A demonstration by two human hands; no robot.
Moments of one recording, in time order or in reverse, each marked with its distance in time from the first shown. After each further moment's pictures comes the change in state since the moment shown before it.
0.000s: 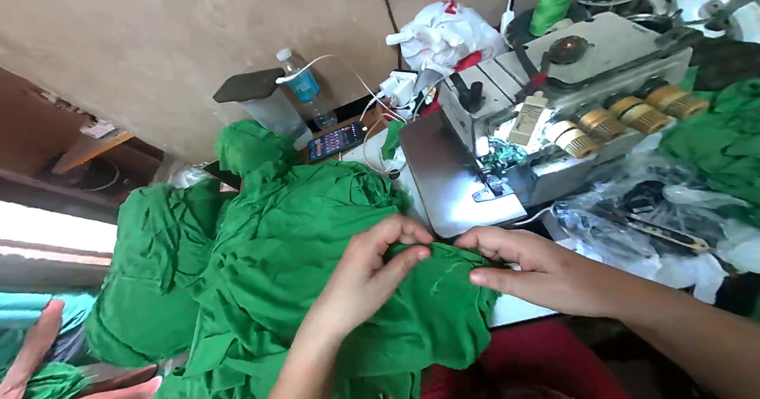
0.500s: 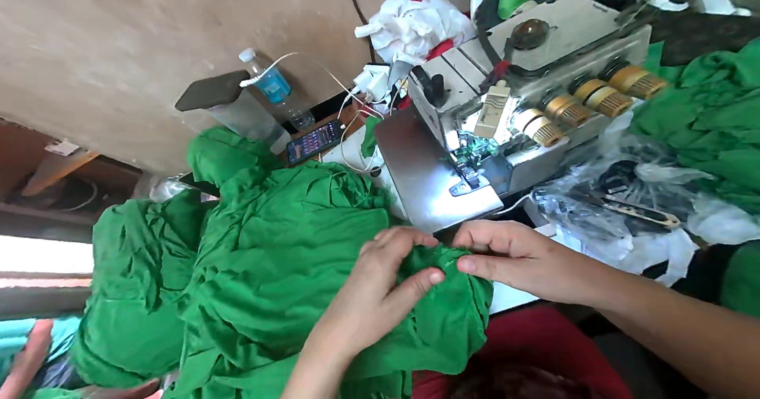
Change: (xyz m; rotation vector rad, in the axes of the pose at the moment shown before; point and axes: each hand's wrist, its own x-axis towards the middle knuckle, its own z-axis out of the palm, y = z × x) left_hand -0.001 -0.002 0.026 0.209 -0.129 -0.097; right_hand -0.009 0.009 -0.001 0.116 0.118 -0.009
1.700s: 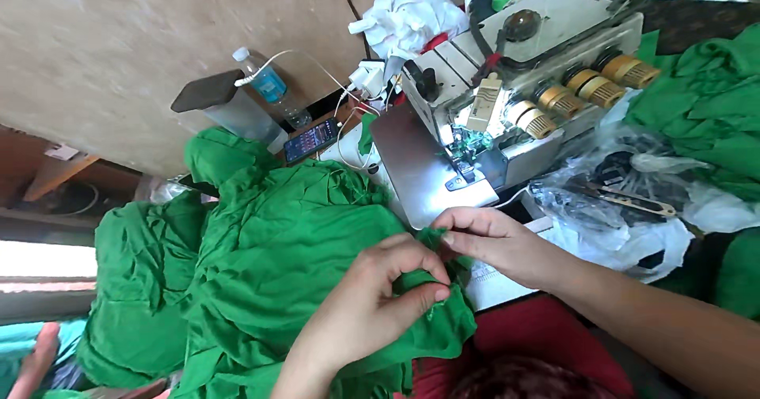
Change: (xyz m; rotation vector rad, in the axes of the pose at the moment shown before) left_hand 0.004 0.022 -0.015 -0.205 -0.092 0.110; right_hand 0.013 0.007 0.015 0.279 0.101 0.063
